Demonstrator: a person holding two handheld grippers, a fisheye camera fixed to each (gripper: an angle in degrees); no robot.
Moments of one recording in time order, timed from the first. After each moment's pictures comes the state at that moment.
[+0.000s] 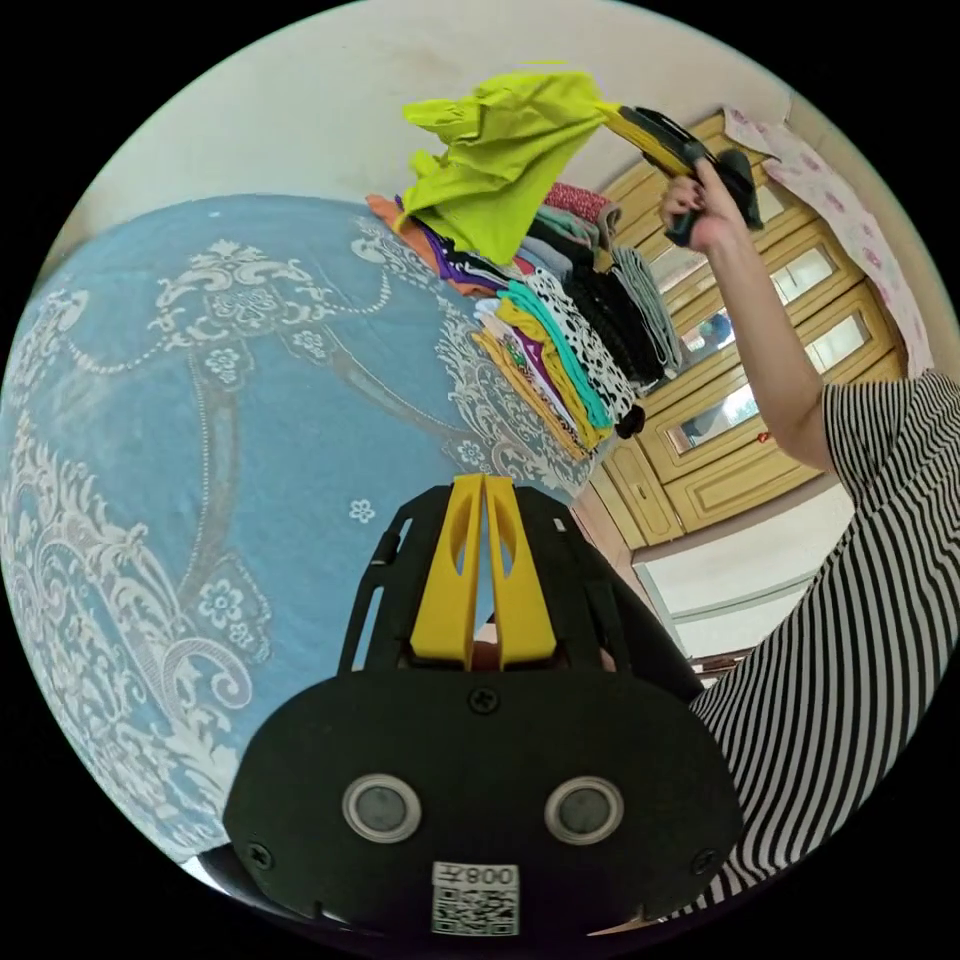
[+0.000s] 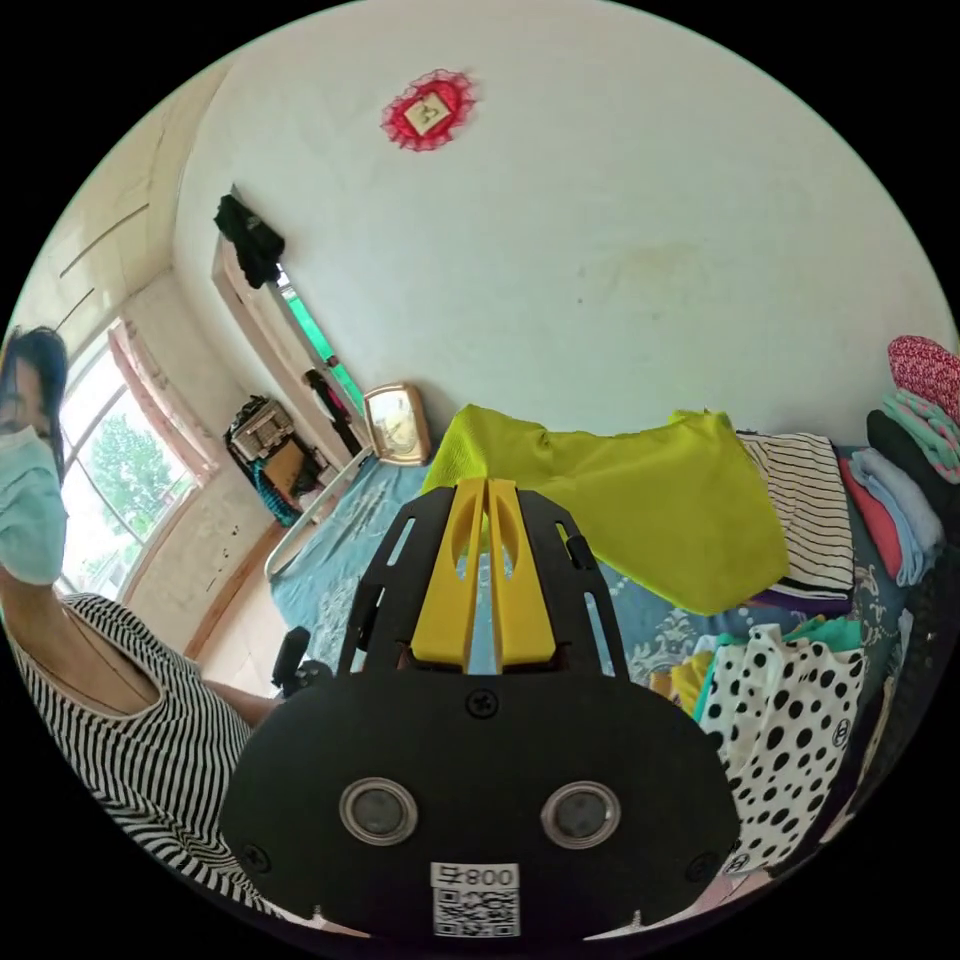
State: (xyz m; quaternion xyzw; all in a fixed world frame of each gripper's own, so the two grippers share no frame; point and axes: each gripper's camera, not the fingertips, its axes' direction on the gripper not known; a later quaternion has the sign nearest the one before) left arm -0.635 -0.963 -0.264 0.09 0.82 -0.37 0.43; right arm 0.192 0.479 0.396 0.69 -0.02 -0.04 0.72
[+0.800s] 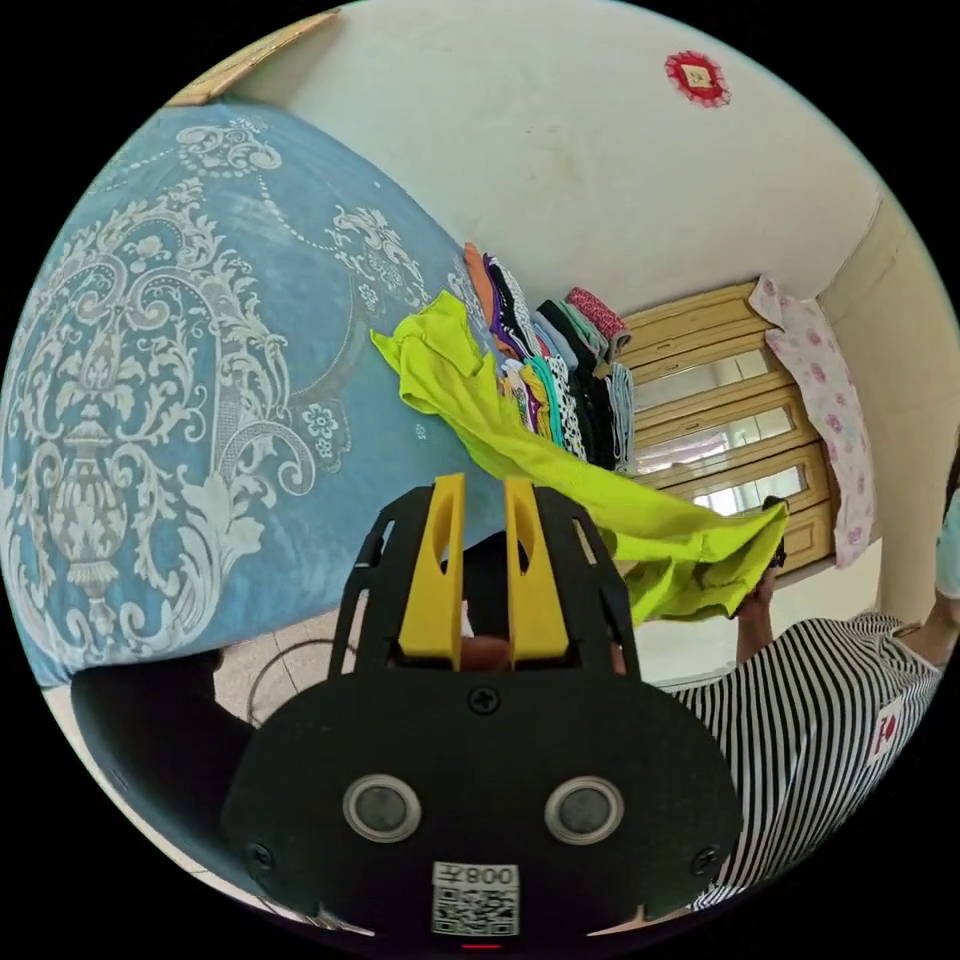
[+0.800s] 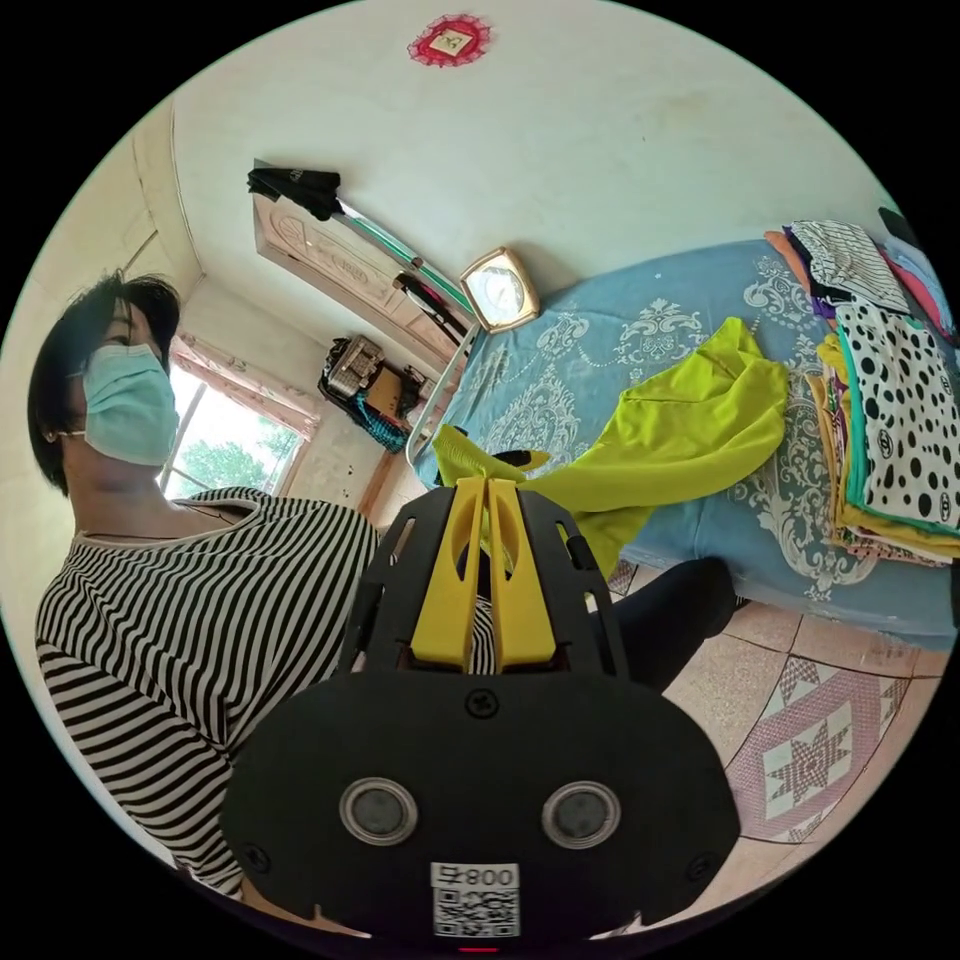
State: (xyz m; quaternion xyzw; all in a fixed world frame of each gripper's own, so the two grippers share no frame) left arm -0.633 -0.768 -0.124 0.03 0.84 -0.49 0.24; right arm 0.034 0.658 0.666 0.56 -0.19 -0.06 0.80
